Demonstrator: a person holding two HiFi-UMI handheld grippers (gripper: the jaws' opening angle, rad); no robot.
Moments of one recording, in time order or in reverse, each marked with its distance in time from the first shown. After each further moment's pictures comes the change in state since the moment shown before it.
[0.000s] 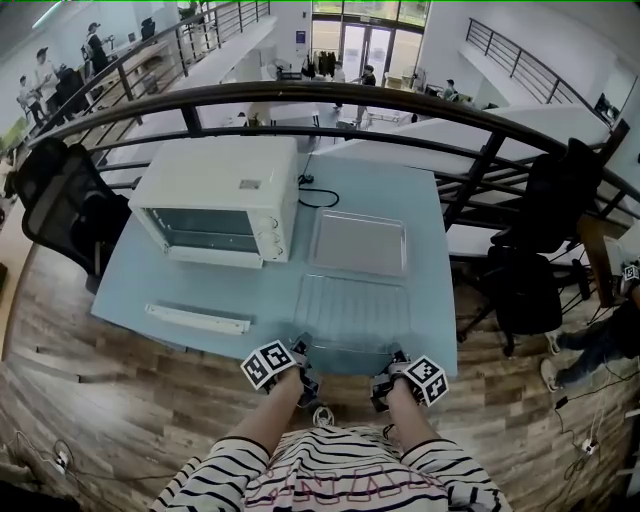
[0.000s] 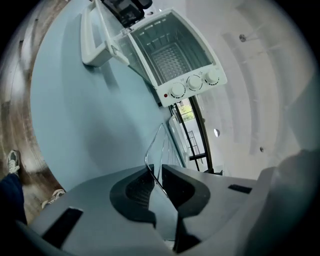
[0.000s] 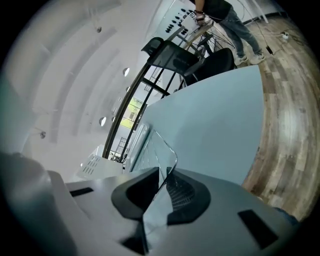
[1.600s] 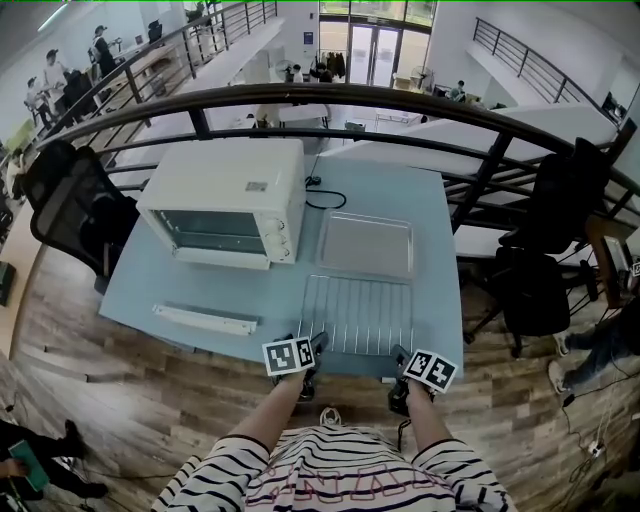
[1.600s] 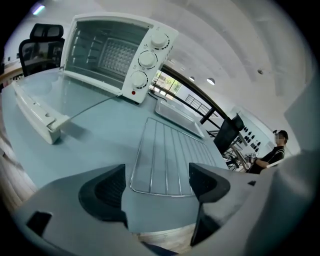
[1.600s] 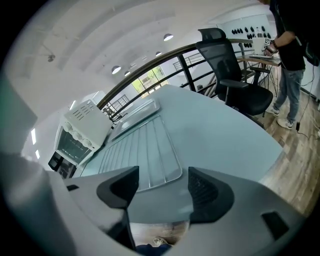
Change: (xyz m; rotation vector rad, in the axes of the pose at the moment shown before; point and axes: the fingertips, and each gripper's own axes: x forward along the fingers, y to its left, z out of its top) left arm 0.000 -0.007 0.005 0.617 0.185 0.249; right arm -0.004 -0.008 0.004 -0.569 0.239 -0.215
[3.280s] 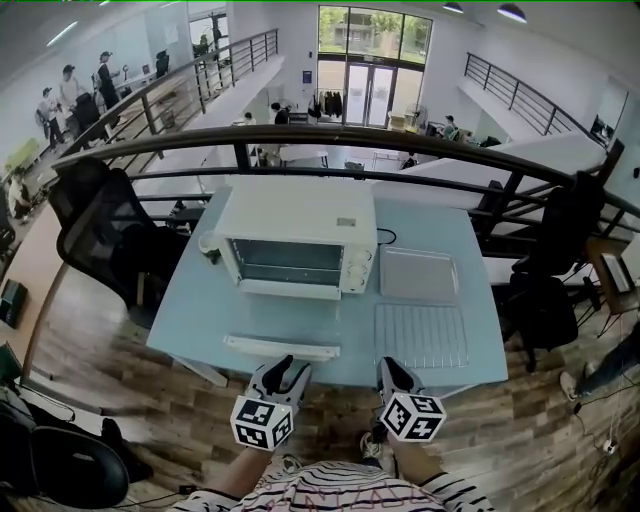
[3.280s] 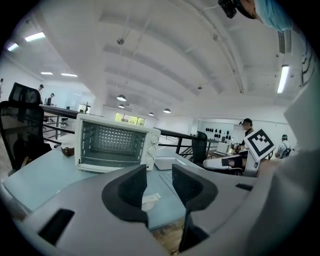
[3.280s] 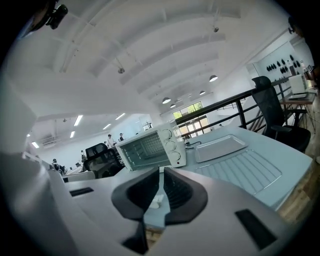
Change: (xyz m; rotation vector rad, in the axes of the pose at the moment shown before) left arm -0.279 0.107 0.106 0.490 -0.469 -0.230; right arm -0.105 0.348 -0.079 -0.356 -0.425 0.325
